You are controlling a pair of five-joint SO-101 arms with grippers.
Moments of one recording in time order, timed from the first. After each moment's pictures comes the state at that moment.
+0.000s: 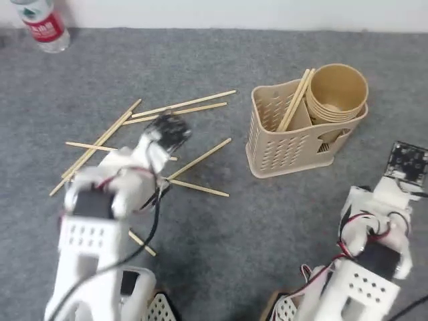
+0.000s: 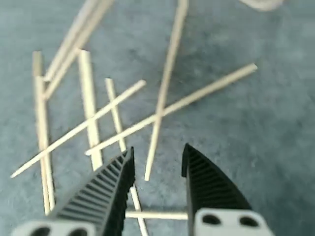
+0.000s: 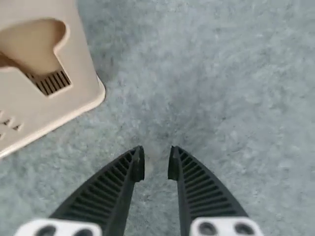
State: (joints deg) left arm 1.2 -48.6 45.0 73.6 -29.8; right arm 24.9 -74.7 65.9 62.5 7.6
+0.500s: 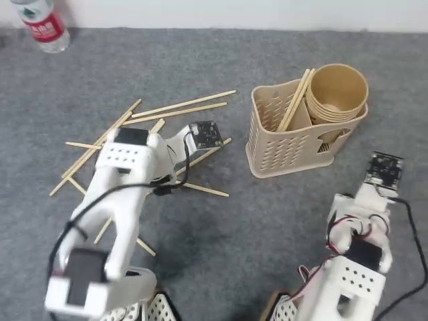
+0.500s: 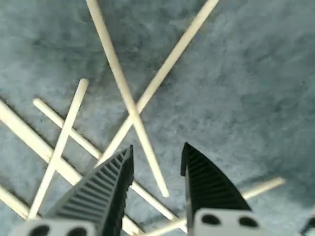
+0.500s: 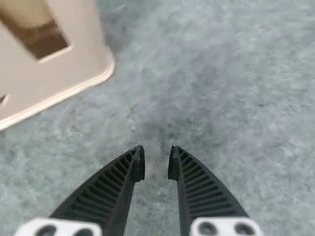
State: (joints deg) left arm 1.9 -7.7 32.9 68.5 -57.3; right arm 20.4 -74.7 80.9 50.5 7.4
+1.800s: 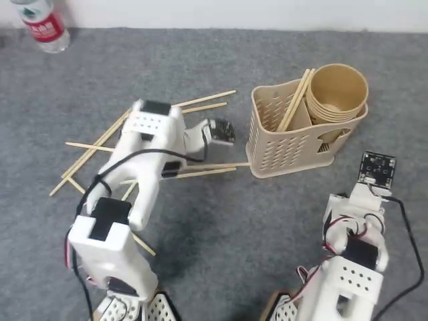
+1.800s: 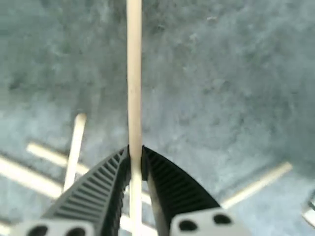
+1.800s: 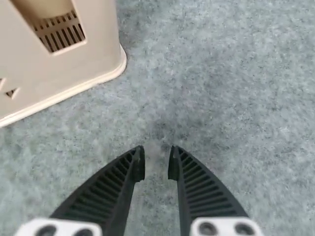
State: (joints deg) left arm 4.9 15.3 7.3 83.6 -63.3; right arm 19.3 -74.7 83.0 47.9 7.4
